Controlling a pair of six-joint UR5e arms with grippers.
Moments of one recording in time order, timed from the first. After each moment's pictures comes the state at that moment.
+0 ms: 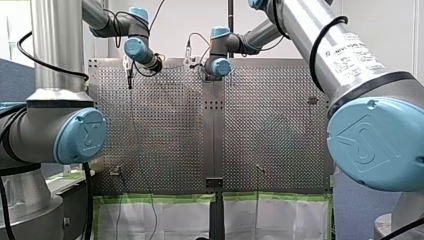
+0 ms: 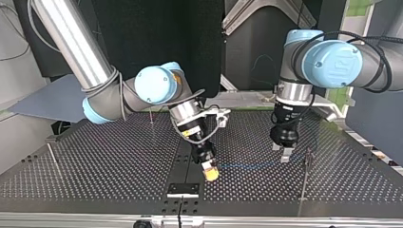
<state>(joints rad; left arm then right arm) -0.12 -1.53 -1.69 -3.03 -1.61 -1.68 2.33 -0.96 0.97 -0.31 1.48 1.61</state>
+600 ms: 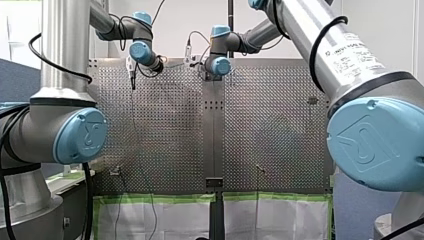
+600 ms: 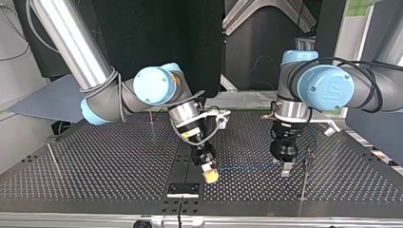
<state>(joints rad) -0.12 -1.62 -1.59 -3.01 -1.64 -1.69 2.33 -0.96 0.95 -0.30 1.47 1.61</state>
